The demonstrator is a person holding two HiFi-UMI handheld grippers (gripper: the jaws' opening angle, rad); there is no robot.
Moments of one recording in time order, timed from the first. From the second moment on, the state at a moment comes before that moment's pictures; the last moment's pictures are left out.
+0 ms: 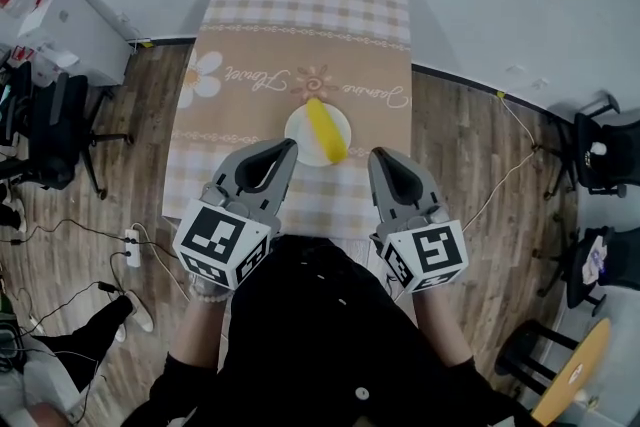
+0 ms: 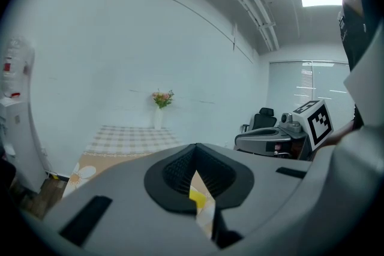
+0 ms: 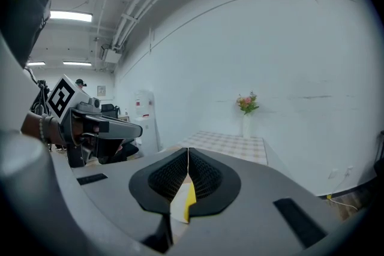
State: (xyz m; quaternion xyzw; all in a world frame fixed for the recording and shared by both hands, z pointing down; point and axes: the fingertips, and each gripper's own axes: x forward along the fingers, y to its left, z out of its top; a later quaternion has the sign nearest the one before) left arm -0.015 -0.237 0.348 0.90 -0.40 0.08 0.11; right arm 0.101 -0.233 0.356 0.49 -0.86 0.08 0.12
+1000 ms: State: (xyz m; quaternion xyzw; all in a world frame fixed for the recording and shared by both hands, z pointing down) left arm -0.024 -0.244 0.352 0.90 -0.42 0.07 0.12; right arm 0.093 -0.229 0.363 0.48 -0.86 0.08 0.13
